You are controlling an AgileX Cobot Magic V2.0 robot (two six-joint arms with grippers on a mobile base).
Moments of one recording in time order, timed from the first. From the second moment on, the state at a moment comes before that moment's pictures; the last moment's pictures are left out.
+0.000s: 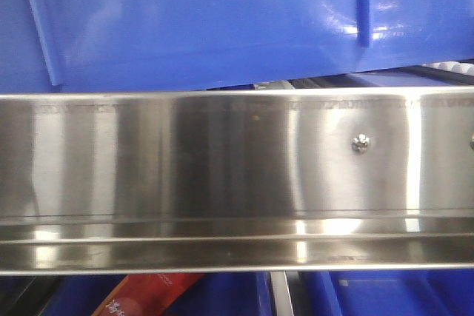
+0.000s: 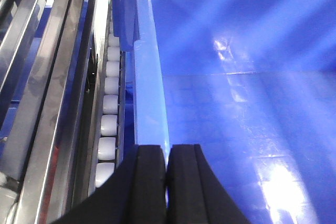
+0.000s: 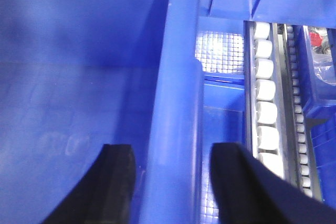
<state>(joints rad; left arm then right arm) 0.05 1.16 -1.44 -0.12 1.04 -0.05 0.25 1.65 -1.91 0.02 1.23 0.04</state>
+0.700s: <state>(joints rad) 0.05 1.16 -1.44 -0.12 1.04 -0.05 0.25 1.65 -1.88 0.01 1.23 0.04</state>
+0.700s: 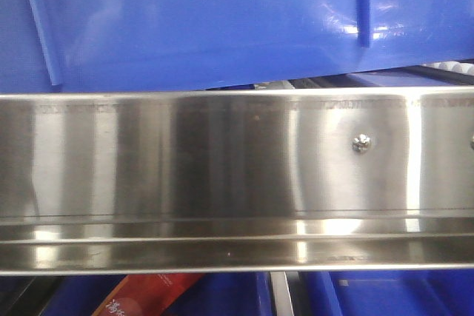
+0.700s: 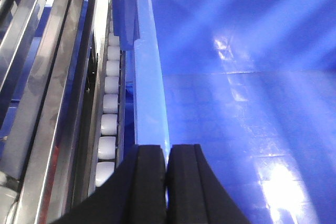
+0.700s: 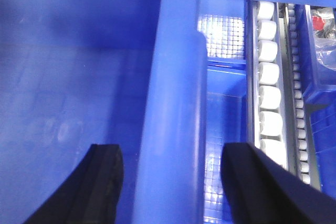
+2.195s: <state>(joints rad) 0.04 1.36 -1.44 -0.19 0.94 -0.05 0.25 1.65 -1.88 0.01 1.23 -0.01</state>
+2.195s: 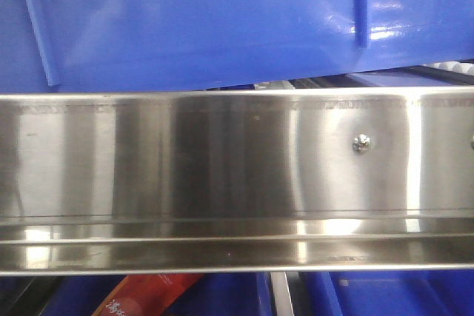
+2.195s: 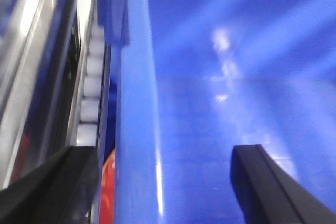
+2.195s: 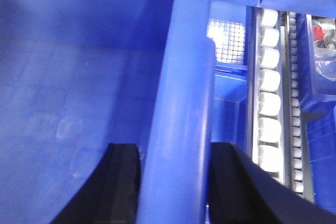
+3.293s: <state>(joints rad) 0.04 1.45 -1.44 -0.17 0.97 -0.08 0.25 1.65 -1.88 0.01 1.23 -0.01</state>
